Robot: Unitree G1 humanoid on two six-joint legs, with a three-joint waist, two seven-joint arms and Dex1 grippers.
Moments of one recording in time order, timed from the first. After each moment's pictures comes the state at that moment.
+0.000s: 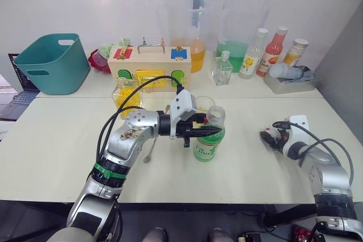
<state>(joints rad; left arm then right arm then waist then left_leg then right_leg) -0.74 0.33 -0.22 -0.03 -0.35 0.43 -1.06 -0.38 -0.56 -0.26 0.20 0.26 0.54 0.43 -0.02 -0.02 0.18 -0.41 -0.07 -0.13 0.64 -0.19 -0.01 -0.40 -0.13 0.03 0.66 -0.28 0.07</state>
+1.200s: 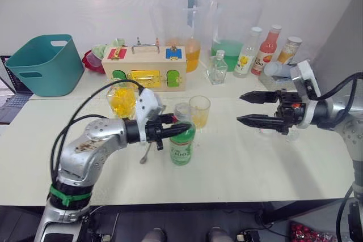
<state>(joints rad) -0.55 0.55 0.04 -0.42 -0.57 0.79 -0.81 -0.67 -0.89 -0.13 -0.09 0.73 0.79 1.22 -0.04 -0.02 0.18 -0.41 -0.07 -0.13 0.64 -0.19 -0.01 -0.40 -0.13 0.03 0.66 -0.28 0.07</state>
